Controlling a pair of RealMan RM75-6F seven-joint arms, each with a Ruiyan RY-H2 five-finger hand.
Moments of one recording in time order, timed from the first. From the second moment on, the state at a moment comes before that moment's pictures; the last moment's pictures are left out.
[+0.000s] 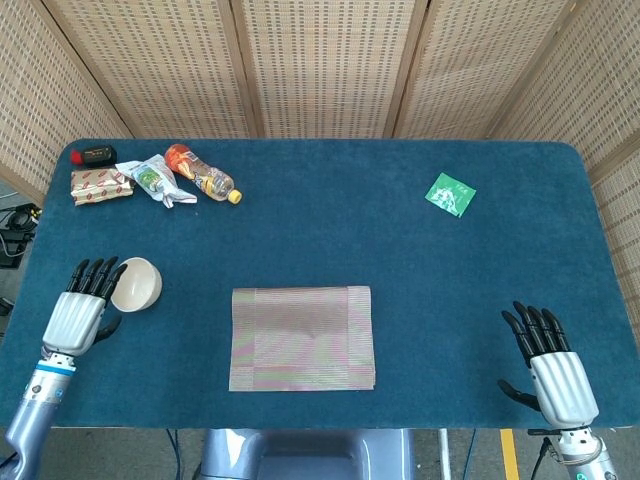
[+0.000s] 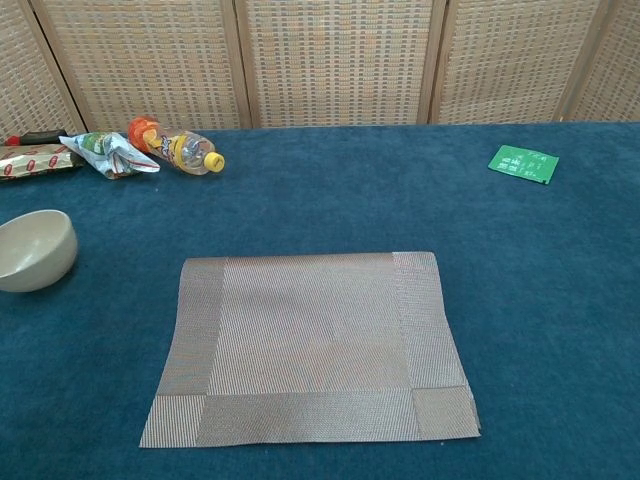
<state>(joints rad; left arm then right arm) -0.29 -1.49 -0.01 -1.07 1.54 1.37 0.05 0.05 -1.22 -0.02 -1.59 -1.70 1.57 -0.04</state>
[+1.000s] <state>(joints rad) -0.28 -1.56 0.14 -1.39 1.79 1.38 0.41 0.04 -1.21 -0.02 -1.60 -1.70 1.58 -0.01</state>
